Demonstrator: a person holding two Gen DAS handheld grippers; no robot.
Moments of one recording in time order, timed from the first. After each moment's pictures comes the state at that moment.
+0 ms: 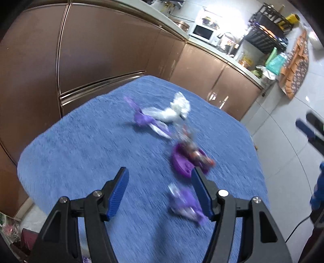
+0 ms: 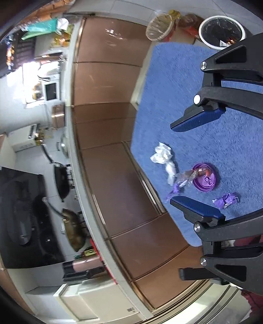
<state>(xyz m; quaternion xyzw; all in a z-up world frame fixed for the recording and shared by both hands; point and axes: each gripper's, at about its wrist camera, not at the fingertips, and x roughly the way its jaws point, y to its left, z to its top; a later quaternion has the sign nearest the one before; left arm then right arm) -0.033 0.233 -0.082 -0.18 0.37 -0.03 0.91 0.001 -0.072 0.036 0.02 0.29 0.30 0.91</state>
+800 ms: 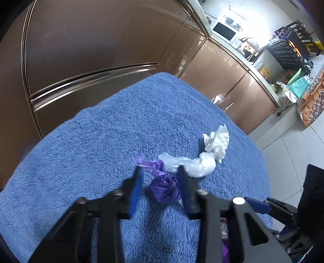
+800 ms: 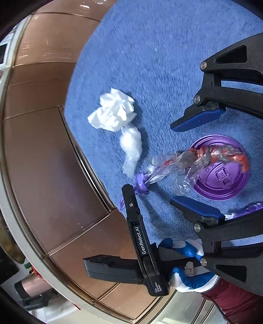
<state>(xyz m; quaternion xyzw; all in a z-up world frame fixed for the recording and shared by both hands) 0.130 0.281 -0.134 -0.25 0.40 -0.03 0.88 0.128 0.054 -0.105 -0.03 0.47 0.38 0.80</state>
